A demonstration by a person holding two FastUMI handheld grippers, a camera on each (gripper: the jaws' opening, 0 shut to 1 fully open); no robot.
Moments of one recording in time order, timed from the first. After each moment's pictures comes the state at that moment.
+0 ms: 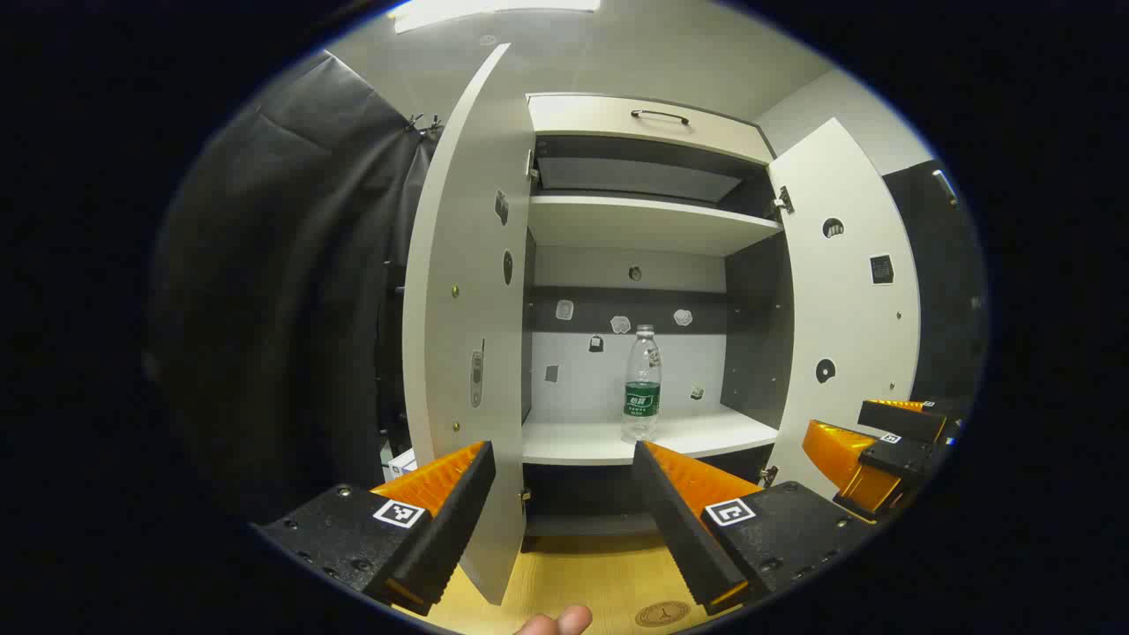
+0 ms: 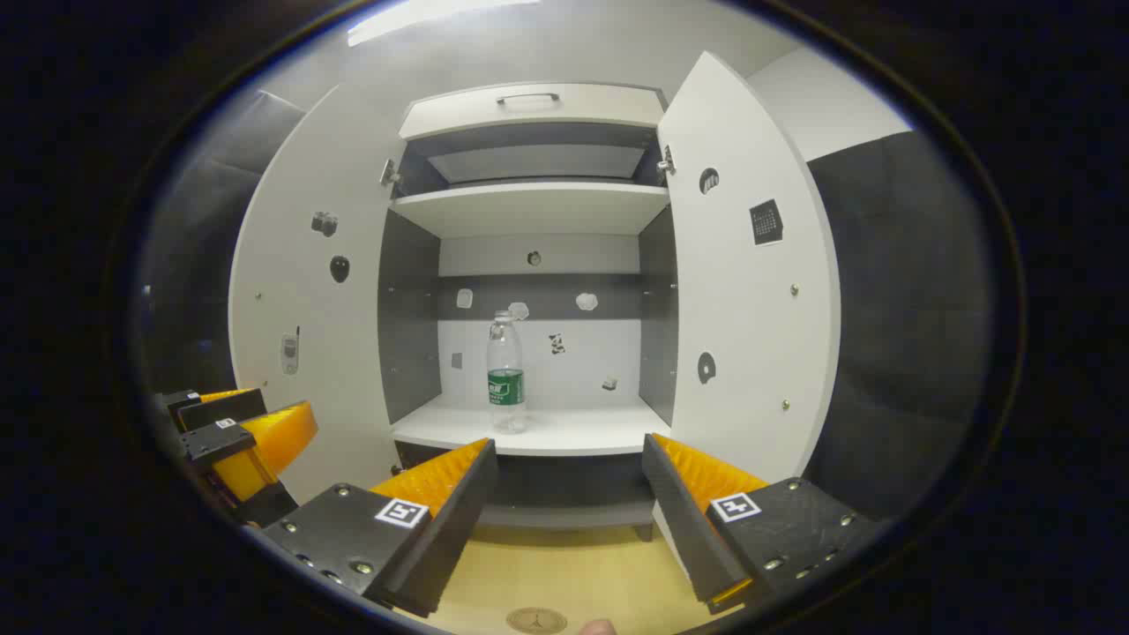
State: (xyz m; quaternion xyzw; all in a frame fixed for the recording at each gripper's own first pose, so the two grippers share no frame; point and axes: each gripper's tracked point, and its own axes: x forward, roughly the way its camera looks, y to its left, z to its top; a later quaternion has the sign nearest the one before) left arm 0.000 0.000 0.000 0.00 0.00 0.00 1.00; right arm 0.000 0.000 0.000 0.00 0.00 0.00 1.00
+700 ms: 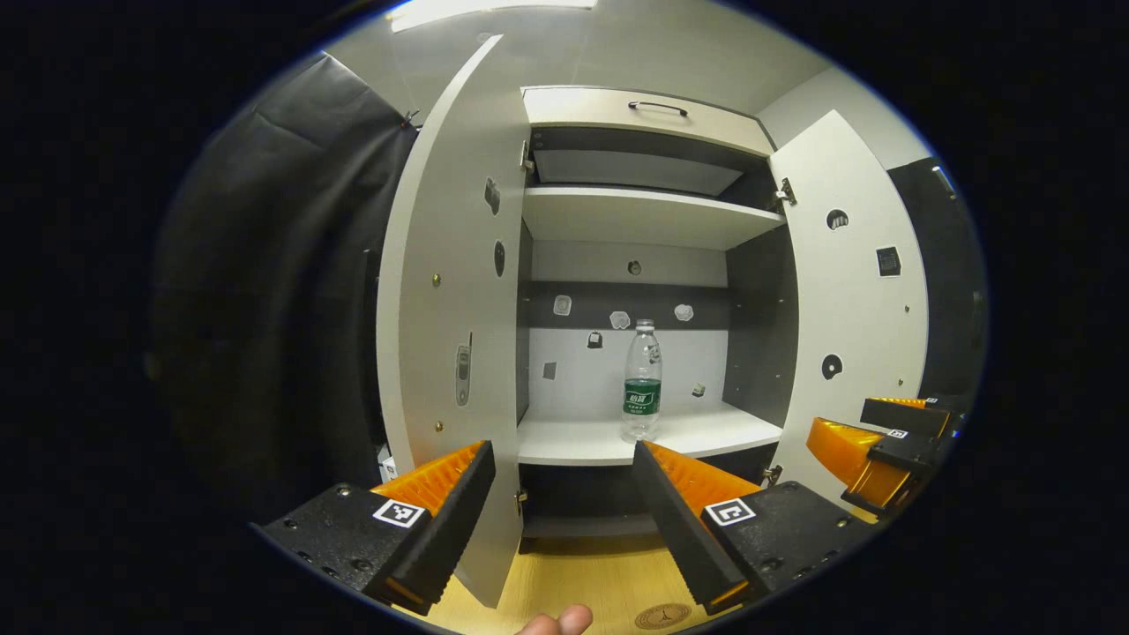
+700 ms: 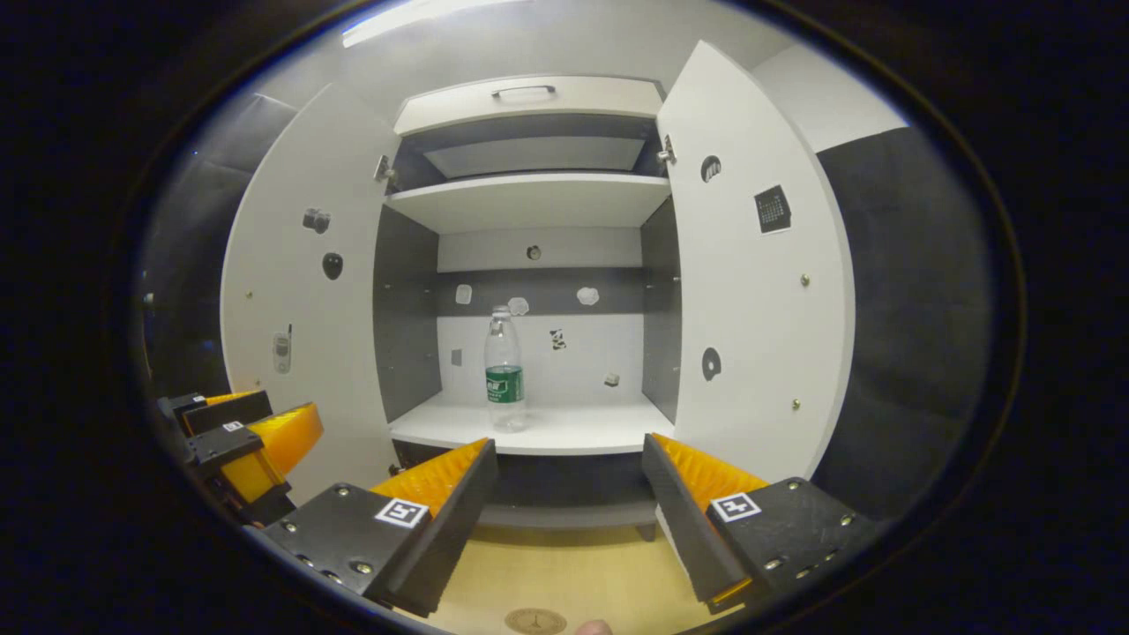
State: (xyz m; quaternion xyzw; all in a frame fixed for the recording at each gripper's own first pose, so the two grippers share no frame) left arm 0.016 -0.006 -0.007 0.01 0.01 0.00 1.00; right arm 0.015 -0.004 -0.002 0.00 0.01 0.01 1.00
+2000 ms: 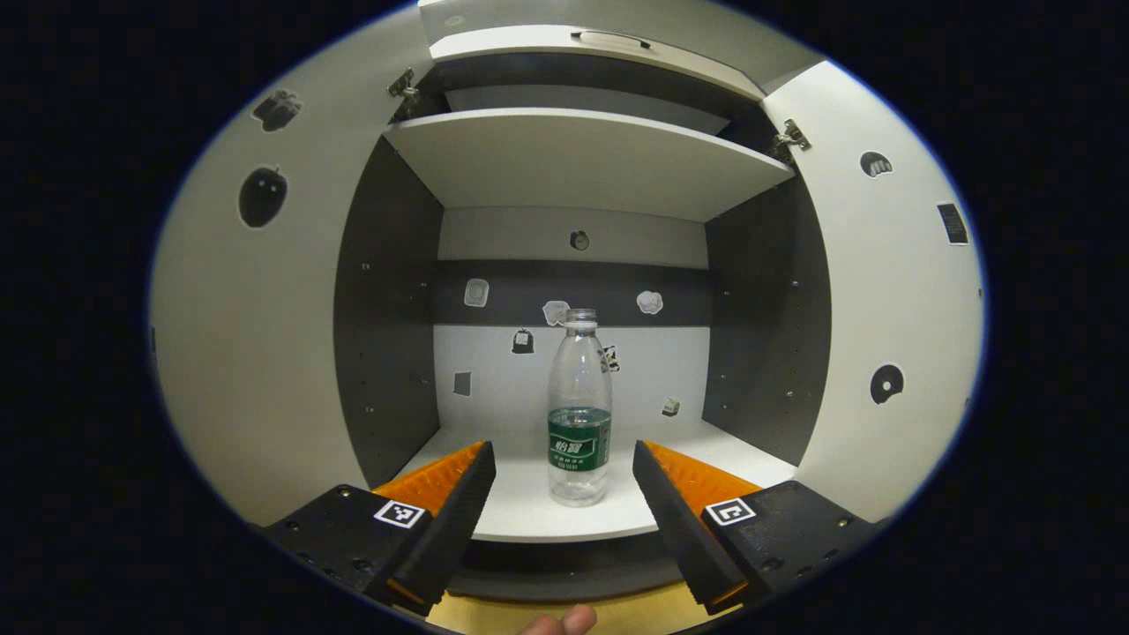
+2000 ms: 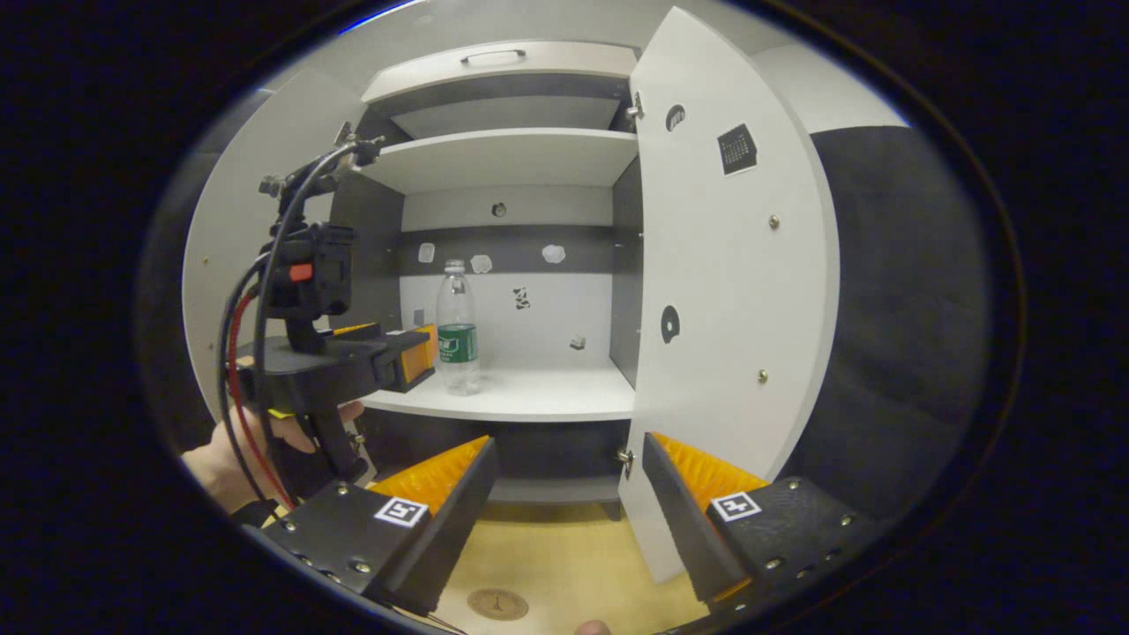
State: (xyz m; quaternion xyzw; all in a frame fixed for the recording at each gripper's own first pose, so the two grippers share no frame) left arm 0.218 -0.104 -0.026 -0.01 0.02 -0.07 1.00; right arm 0.029 -0.059 -0.034 -0.01 0.06 -0.03 1.00
